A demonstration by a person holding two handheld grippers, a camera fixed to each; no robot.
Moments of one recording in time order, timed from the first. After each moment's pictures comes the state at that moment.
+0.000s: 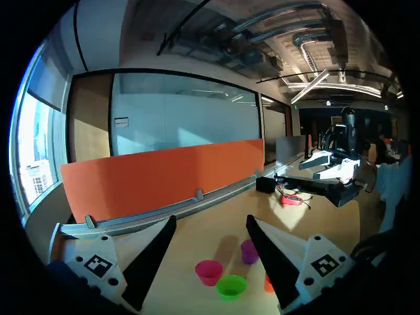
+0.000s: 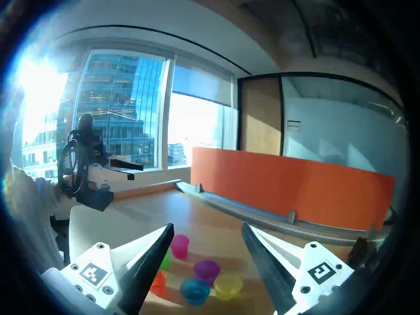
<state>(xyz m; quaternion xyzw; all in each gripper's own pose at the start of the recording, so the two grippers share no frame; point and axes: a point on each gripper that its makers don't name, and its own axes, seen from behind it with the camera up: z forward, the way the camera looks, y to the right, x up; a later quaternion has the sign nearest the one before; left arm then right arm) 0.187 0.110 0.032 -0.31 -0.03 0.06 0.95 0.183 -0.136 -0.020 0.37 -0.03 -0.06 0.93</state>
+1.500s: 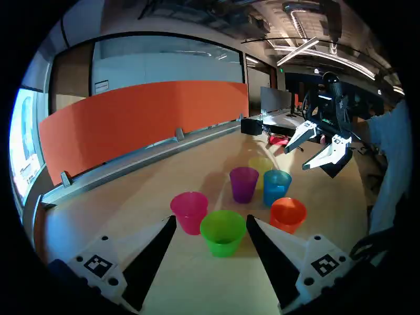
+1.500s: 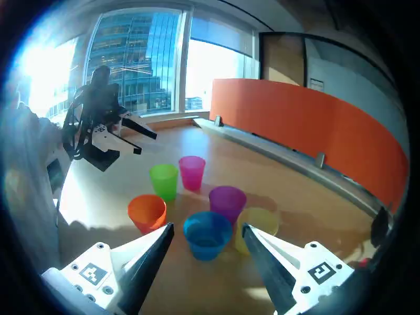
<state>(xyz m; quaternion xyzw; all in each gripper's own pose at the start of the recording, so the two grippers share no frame) -0.010 0.123 0.032 -0.36 -0.15 0.11 0.92 -0.019 -0.140 -0.013 0.40 -0.18 -0.14 0.89</state>
